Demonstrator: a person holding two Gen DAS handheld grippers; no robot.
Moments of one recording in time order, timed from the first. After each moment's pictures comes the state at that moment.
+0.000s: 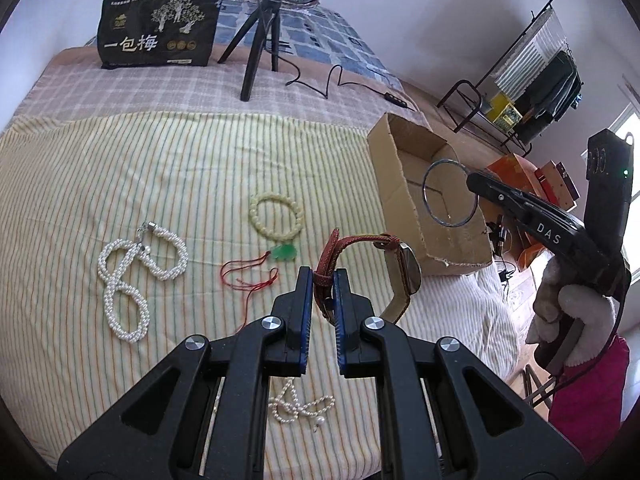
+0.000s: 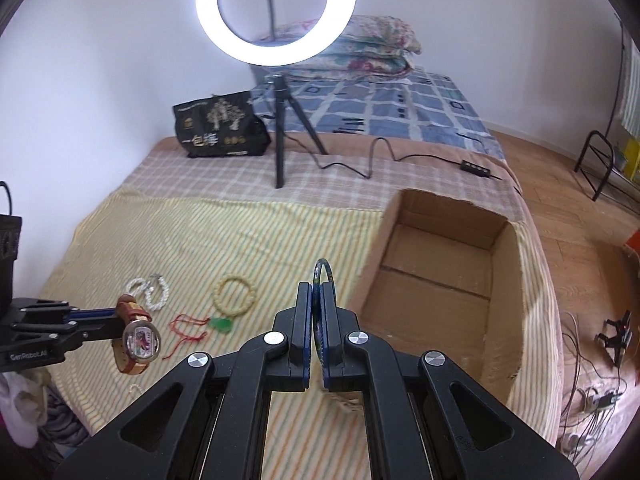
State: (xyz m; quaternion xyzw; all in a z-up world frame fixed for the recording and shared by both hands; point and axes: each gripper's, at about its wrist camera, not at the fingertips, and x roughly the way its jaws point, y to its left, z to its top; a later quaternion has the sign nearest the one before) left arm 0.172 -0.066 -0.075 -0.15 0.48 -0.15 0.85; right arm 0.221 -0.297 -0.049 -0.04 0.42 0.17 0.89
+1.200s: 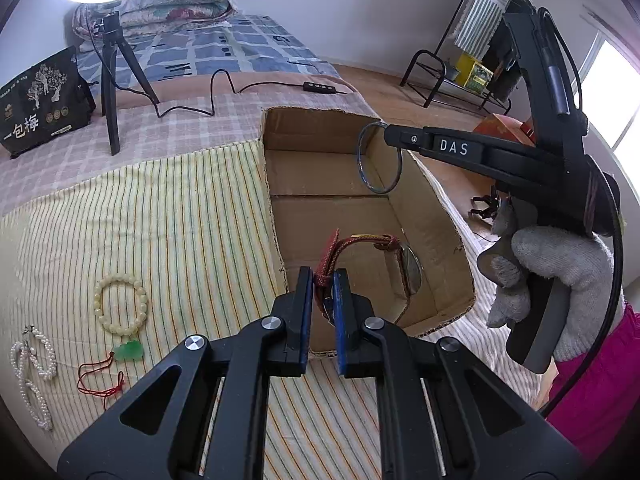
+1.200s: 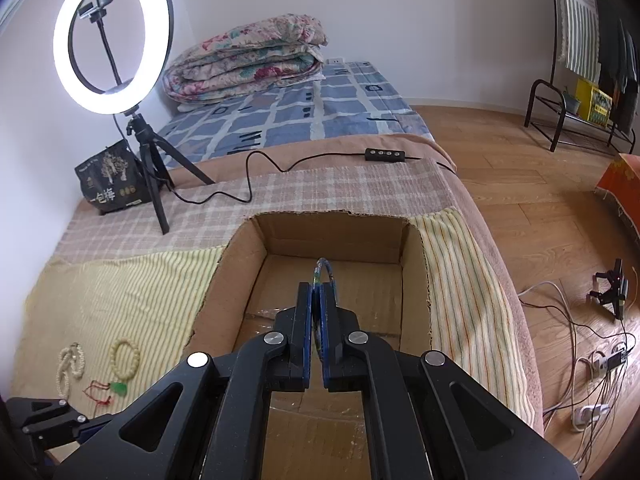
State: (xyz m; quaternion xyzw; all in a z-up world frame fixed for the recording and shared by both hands) left arm 0.234 -0.236 -0.095 -0.06 0.46 -0.20 0.86; right arm 0.304 -0.397 -0.082 0.03 0.42 0.08 0.90
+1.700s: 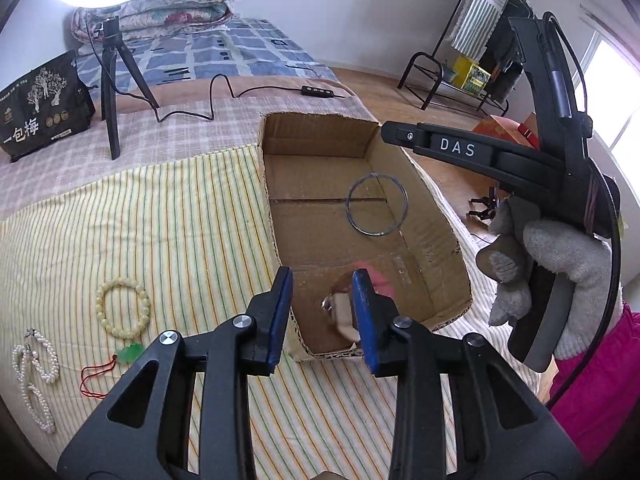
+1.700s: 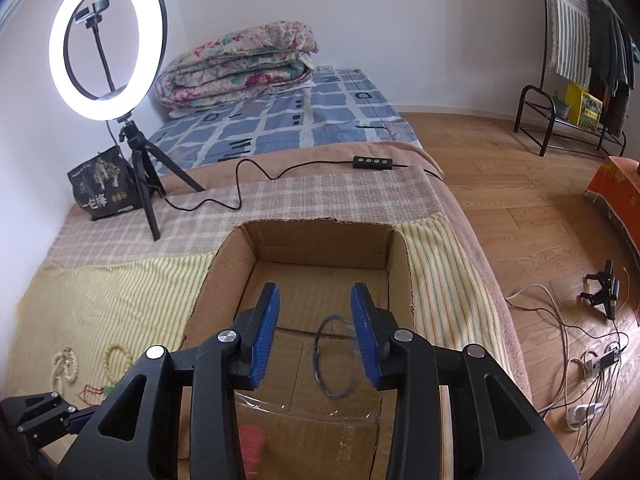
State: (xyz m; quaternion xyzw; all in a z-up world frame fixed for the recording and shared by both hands) left arm 0.232 -0.232 -0.091 -0.05 0.45 -0.20 0.87; right arm 0.298 -0.400 -0.073 0.02 0.40 0.06 0.91
